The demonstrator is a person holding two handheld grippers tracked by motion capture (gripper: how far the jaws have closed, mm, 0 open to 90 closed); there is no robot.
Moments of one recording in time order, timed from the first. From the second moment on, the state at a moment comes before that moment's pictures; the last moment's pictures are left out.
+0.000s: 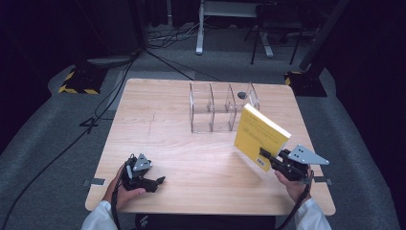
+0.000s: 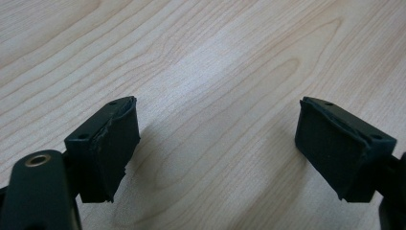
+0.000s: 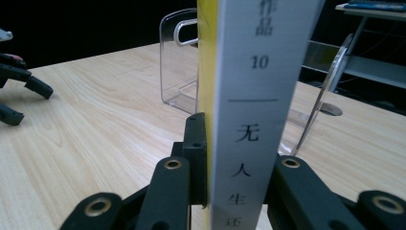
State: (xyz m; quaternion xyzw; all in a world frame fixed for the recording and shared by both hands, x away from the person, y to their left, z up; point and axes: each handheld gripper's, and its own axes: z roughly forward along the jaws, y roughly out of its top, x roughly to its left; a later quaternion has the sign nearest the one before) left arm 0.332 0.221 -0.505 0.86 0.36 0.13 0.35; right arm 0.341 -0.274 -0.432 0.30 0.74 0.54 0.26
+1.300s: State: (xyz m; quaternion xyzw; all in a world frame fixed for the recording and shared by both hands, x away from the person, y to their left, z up) left arm 0.332 0.222 -0.504 0.86 0.36 0.14 0.34; right arm 0.376 -0.284 -0.394 0.35 0.69 0.55 0.32
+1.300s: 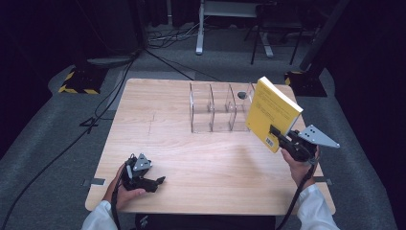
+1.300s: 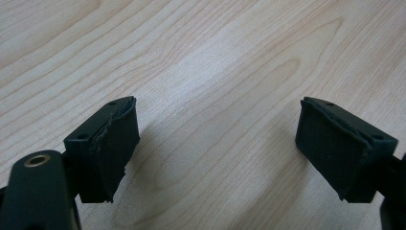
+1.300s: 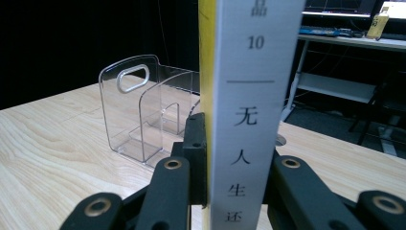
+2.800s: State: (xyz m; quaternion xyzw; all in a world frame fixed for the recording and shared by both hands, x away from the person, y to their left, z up) left arm 0.332 0.221 -0.505 0.86 0.36 0.13 0.35; right arm 0.449 -0.238 -0.389 0.38 0.68 0.54 0.34
